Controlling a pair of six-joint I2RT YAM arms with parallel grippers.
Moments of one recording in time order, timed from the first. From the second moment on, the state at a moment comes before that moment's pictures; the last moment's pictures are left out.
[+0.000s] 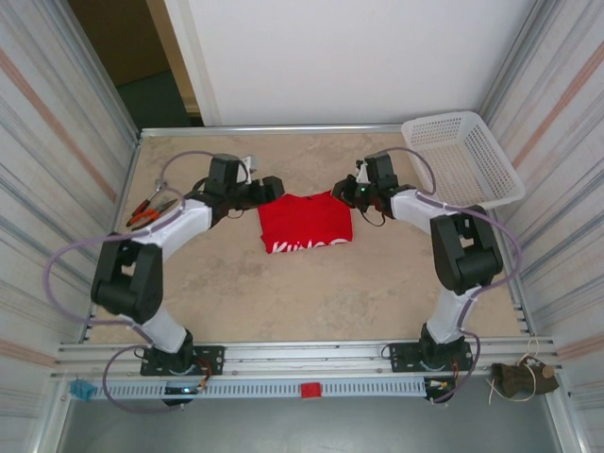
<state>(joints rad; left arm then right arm) -0.34 1.60 1.06 -0.13 0.40 -0.58 0.34 1.80 1.12 -0.04 -0.44 0.79</state>
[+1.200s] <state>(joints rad) -0.39 1.85 1.07 -0.18 0.48 -0.53 0.38 1.83 0.96 -0.05 -0.43 0.81</state>
